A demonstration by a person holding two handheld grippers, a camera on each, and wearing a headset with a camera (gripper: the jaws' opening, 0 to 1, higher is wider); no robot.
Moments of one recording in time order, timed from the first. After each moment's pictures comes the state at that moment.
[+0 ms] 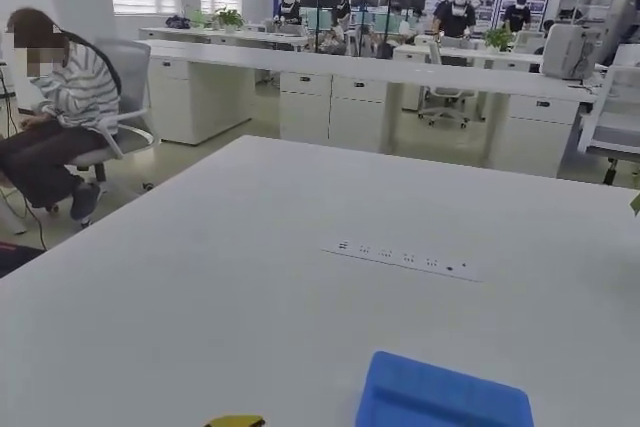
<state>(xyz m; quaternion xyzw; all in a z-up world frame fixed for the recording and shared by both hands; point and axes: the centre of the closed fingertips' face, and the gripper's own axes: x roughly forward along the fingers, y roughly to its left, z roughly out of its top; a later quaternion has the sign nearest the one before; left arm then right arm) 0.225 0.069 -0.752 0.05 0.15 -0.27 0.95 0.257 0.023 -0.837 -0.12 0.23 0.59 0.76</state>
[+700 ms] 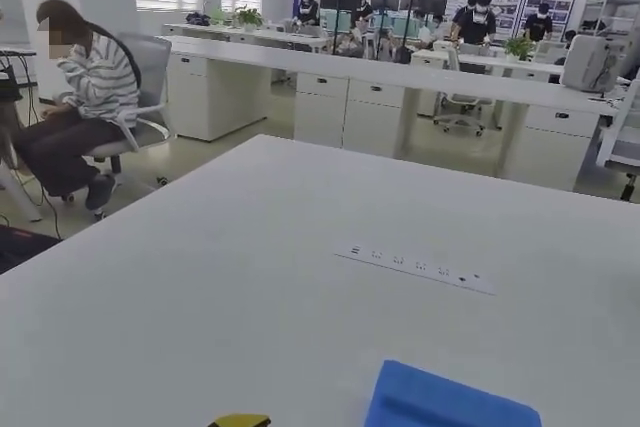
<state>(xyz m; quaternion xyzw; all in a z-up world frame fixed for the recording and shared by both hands) 0.226 0.072 -0.748 0.04 0.14 -0.26 0.95 0.250 0.022 -0.839 -0.20 0.21 0.60 0.75</state>
